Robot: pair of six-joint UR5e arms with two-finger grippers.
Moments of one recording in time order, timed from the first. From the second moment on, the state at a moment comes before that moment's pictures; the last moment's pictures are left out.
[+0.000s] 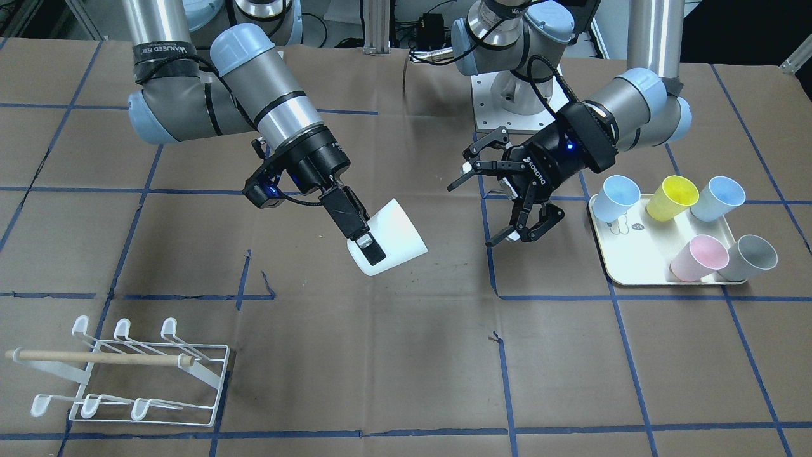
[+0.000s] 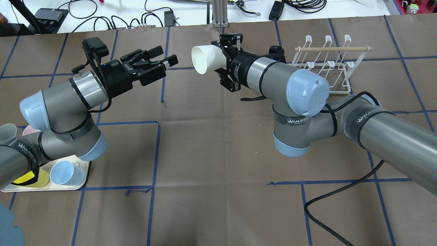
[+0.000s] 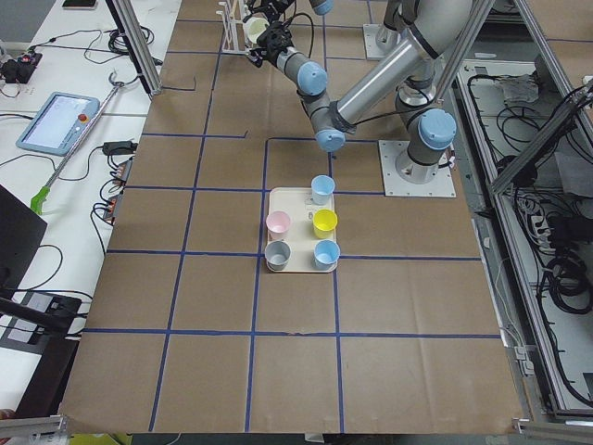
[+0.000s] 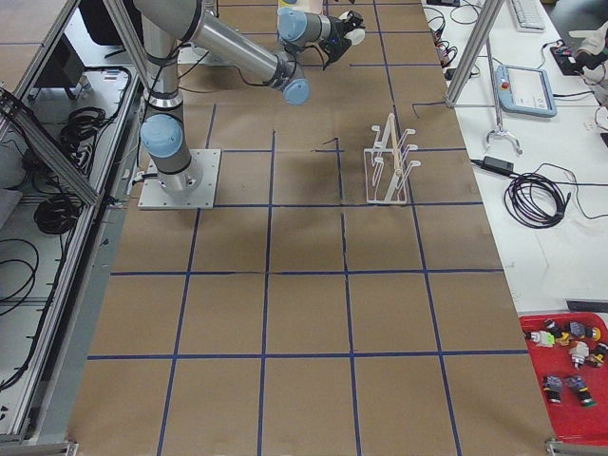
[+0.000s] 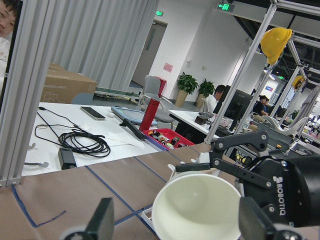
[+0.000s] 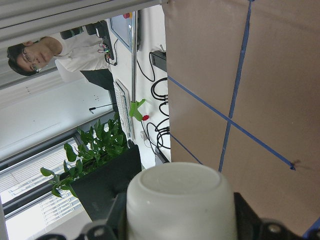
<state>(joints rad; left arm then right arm) -1.32 -1.84 -2.17 0.48 0.40 -0.06 1.79 -1.29 2.02 -3.38 -1.16 1.75</state>
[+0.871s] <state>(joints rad) -1.39 -1.84 -1.97 -0.10 0.89 -0.06 1.52 -1.24 1.90 -3.38 -1.16 0.59</state>
